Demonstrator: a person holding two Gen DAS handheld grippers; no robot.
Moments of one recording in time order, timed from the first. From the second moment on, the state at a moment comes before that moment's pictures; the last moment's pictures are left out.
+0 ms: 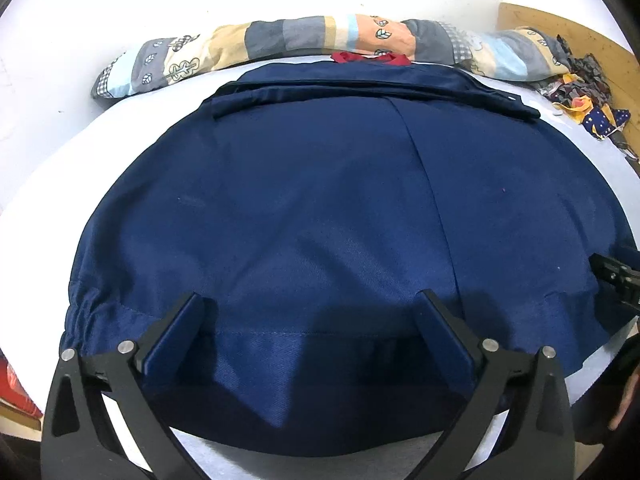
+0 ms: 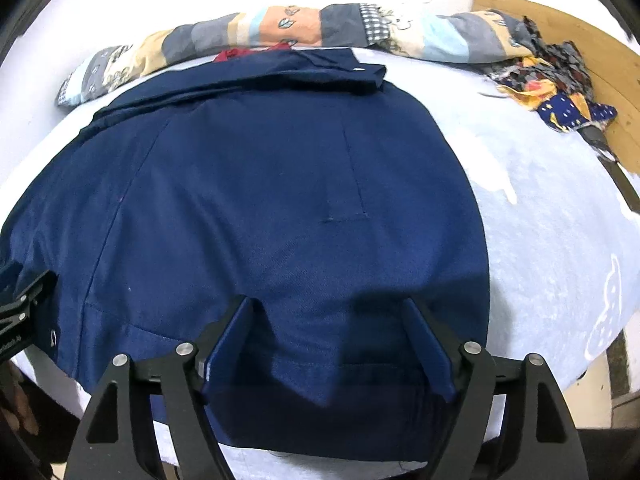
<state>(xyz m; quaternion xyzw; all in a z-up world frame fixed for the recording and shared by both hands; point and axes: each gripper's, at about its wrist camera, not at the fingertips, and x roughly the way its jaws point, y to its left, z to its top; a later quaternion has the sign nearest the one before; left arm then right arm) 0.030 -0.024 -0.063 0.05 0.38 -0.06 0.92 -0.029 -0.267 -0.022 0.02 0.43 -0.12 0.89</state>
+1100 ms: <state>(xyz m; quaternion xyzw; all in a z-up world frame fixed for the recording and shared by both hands) 0.022 0.026 -0.043 0.00 0.37 -0.03 0.93 -0.042 -0.241 -0.019 -0.07 0.47 -0.10 0.88</state>
